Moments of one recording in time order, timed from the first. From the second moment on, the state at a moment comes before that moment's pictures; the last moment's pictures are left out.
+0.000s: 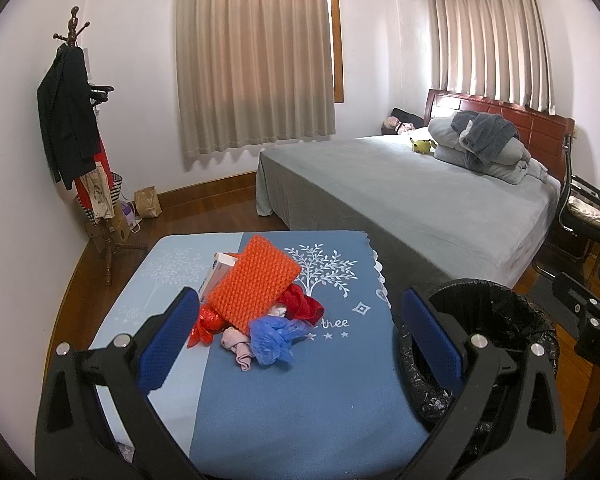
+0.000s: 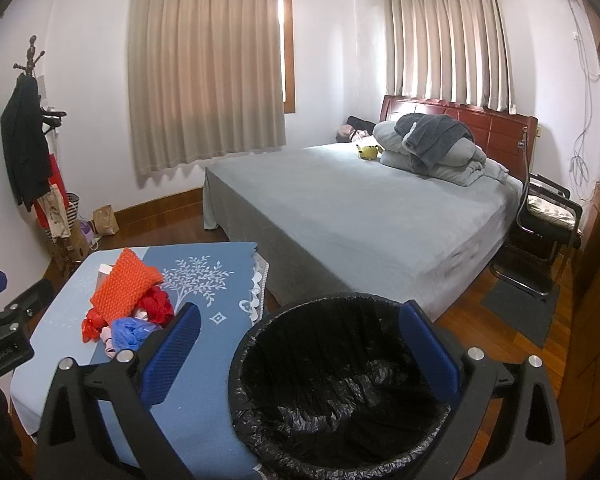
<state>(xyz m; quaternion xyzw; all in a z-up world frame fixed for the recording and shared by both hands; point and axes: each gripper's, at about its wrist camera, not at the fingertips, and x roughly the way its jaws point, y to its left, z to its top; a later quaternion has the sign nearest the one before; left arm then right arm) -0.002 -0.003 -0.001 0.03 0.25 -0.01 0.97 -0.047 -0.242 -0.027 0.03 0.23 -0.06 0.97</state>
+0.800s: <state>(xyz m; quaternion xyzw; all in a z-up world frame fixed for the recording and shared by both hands) -0.001 -0.001 -0.005 0.03 0.25 -0.01 0.97 -0.044 -0.242 -0.030 0.03 0.23 -0.06 0.97</state>
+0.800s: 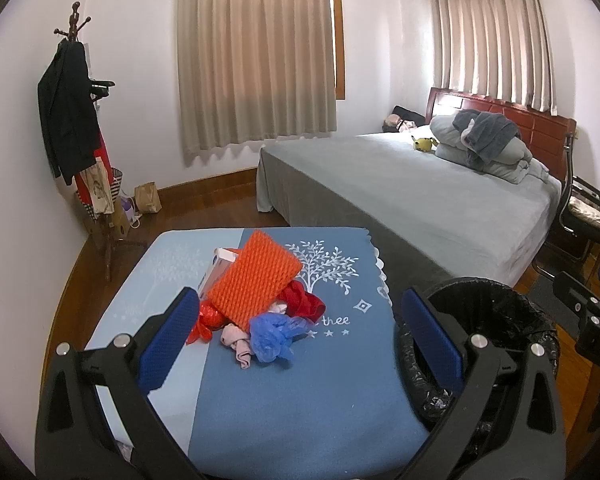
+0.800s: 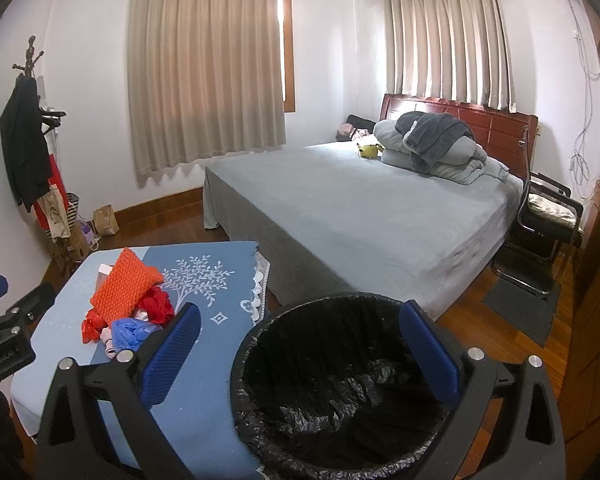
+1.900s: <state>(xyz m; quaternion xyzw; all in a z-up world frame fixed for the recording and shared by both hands) 0.074 0.137 -0.108 0.00 0.31 0.11 0.94 0.092 -0.121 -0.138 0.04 0.30 0.07 0.95</state>
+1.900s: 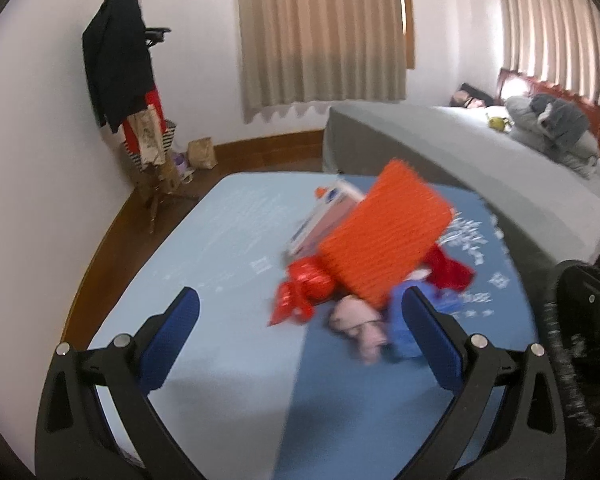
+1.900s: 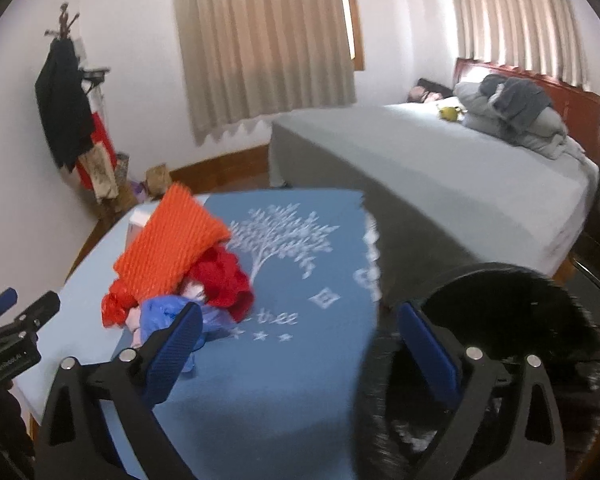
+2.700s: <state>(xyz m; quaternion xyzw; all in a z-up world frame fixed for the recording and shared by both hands) 0.100 0.203 -0.158 -0.02 0.35 0.15 0.92 0.152 -0.002 -0.218 -0.02 0.39 0.21 0.90</state>
